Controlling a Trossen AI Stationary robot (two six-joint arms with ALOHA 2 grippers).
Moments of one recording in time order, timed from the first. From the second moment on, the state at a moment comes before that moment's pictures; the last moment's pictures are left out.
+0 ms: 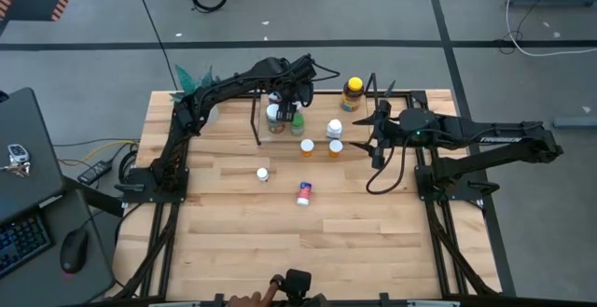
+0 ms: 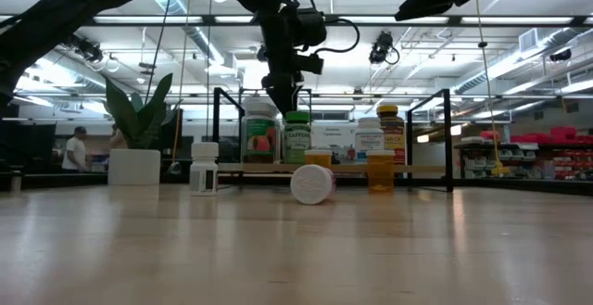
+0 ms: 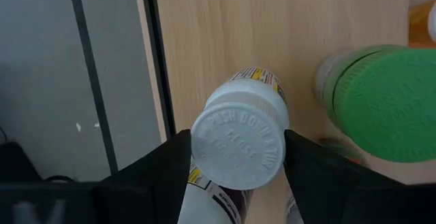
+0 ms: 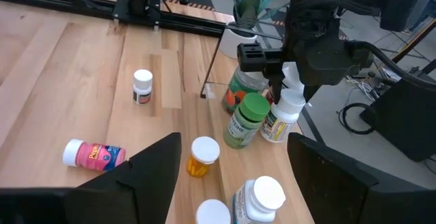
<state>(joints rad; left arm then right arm) 0.49 2.19 2.12 -1.12 -0.19 0.69 -0.06 0.87 0.84 -0.38 0.23 -0.21</state>
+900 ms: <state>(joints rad) 0.50 2.19 2.12 -1.13 -0.19 0.68 -0.06 0.87 0.84 -0.38 0.23 -0.21</state>
